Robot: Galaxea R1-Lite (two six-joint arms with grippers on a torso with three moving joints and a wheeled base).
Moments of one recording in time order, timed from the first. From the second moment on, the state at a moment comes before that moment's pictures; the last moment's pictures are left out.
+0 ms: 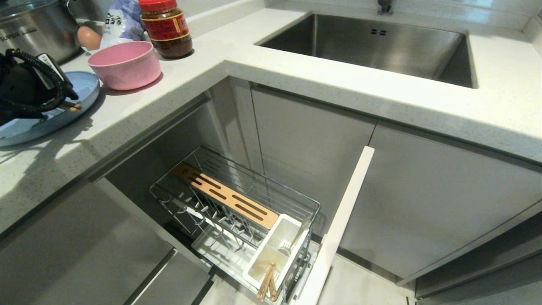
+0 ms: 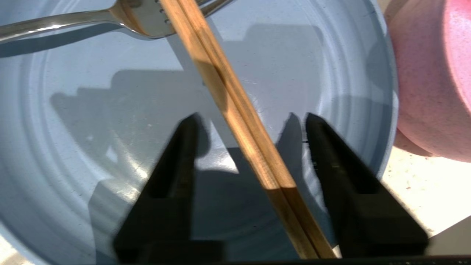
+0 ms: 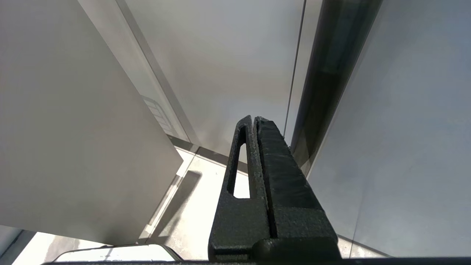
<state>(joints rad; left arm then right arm) -0.05 1.58 -1.86 0.80 0.43 -0.55 0.00 0.00 0.00 -0.01 -0.05 0.10</state>
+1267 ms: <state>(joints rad) -0.04 1.41 -1.93 0.82 0.43 -0.59 0.00 0.00 0.00 -0.01 -0.05 0.10</state>
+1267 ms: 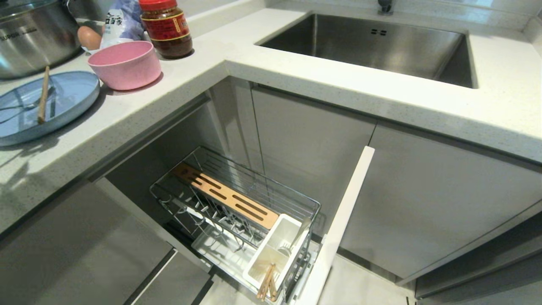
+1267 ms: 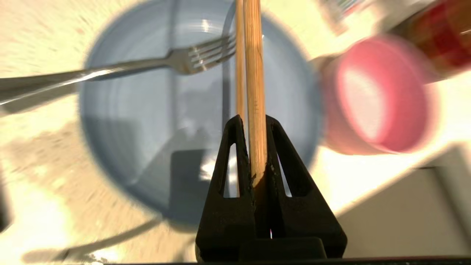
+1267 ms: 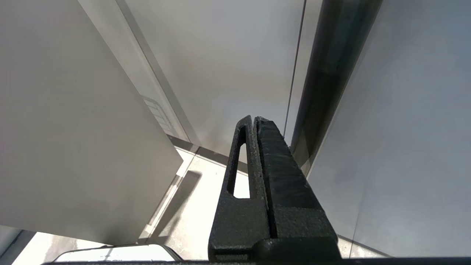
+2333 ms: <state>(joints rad) -0.65 1.18 -1.79 1.03 0.05 -0.47 0.00 0.00 0.00 -0.01 -0.05 0.10</state>
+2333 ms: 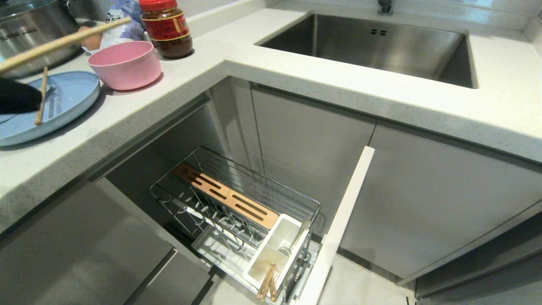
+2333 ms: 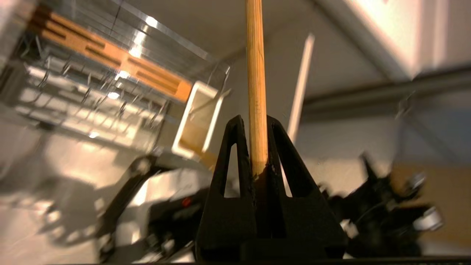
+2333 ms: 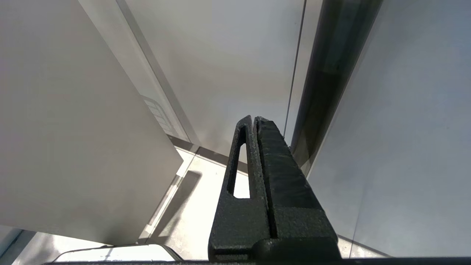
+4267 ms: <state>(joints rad) -0.78 1.74 -1.32 0.99 0.28 0.35 0.00 0.00 0.00 -0.01 -0.05 0.10</state>
